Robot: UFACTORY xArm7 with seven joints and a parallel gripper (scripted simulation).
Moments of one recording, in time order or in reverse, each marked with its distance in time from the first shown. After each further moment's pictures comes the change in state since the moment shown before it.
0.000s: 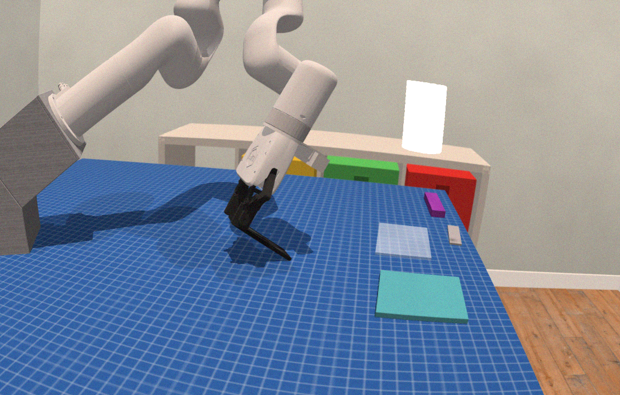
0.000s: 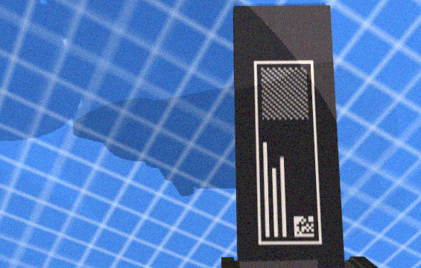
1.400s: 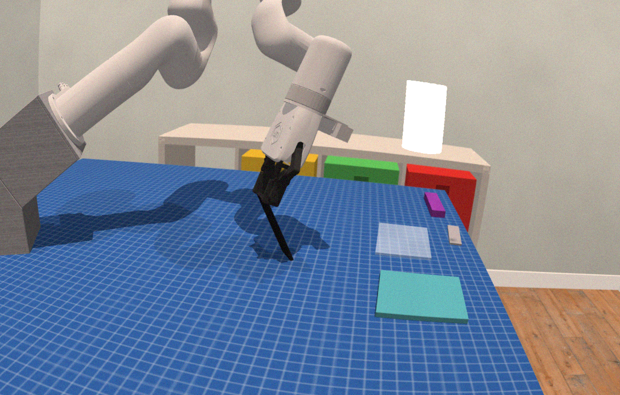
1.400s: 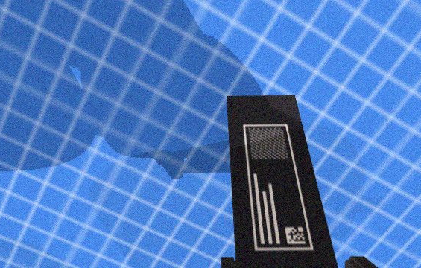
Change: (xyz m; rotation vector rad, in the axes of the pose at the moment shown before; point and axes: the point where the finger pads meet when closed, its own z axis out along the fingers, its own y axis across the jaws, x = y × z) arm 0.028 0.000 -0.057 0.000 0.112 0.000
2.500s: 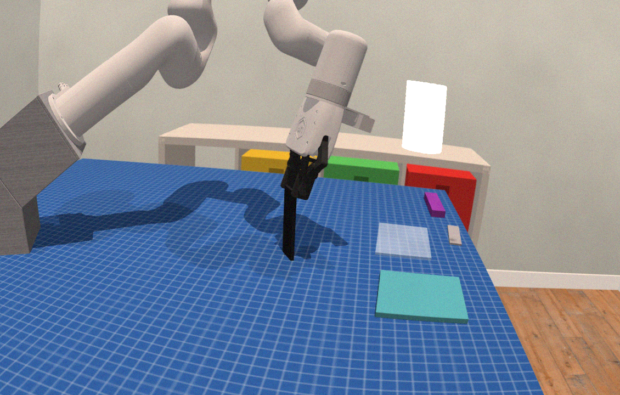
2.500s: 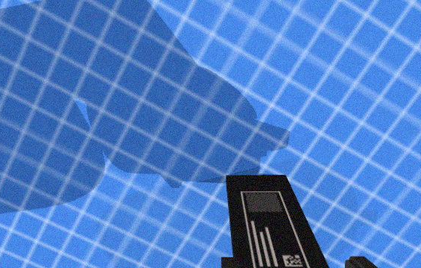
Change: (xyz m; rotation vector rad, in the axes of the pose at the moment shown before) arm 0.045 0.000 -0.026 0.000 0.083 0.000
